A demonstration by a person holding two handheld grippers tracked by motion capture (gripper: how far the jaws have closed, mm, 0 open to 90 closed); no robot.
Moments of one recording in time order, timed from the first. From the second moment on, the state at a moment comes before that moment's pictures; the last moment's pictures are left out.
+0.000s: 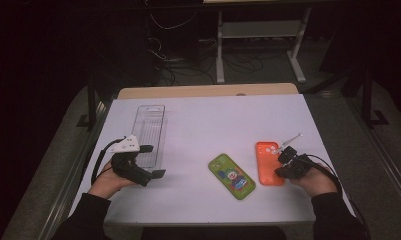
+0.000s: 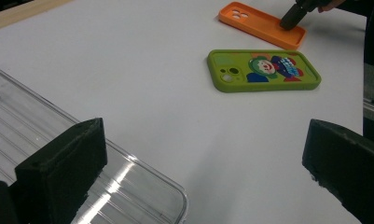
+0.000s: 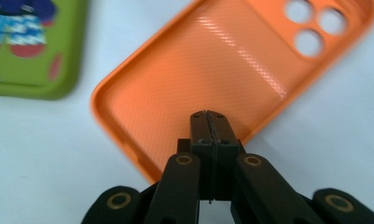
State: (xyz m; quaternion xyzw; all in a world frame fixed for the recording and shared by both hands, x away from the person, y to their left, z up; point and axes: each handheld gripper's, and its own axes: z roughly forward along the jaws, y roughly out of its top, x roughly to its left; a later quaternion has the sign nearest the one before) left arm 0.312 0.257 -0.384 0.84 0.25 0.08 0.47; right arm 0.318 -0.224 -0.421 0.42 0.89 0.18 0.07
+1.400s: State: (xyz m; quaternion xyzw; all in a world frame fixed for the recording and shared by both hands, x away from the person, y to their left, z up) left arm 0.313 0.258 -0.385 0.84 0.25 0.08 0.47; right arm 0.313 -0.230 -0.395 0.41 0.82 0.39 0.08
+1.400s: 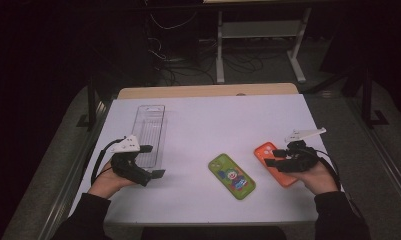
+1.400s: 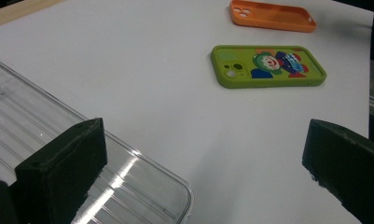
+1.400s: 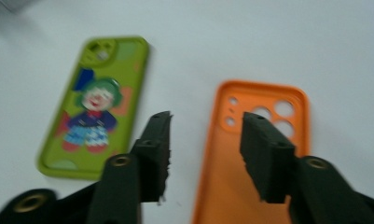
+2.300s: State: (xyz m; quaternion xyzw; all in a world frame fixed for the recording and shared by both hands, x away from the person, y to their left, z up) left arm 0.312 0.257 -0.385 0.85 0.25 0.08 0.45; right arm 0.303 -0.175 -0.397 0.34 0.85 0.39 0.07
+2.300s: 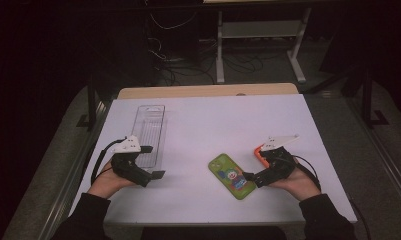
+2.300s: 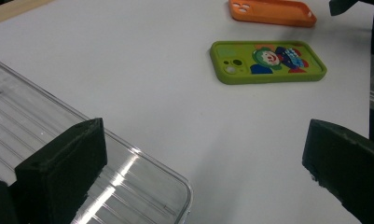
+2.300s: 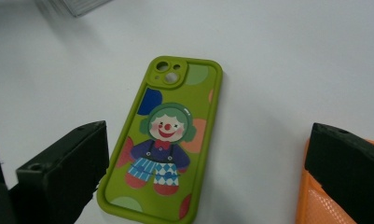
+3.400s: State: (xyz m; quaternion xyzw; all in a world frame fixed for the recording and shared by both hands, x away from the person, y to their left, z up) left arm 0.312 0.258 -0.385 0.85 0.25 0.09 0.45; right arm 0.326 -0.238 -0.366 0.43 0.81 0.36 0.16
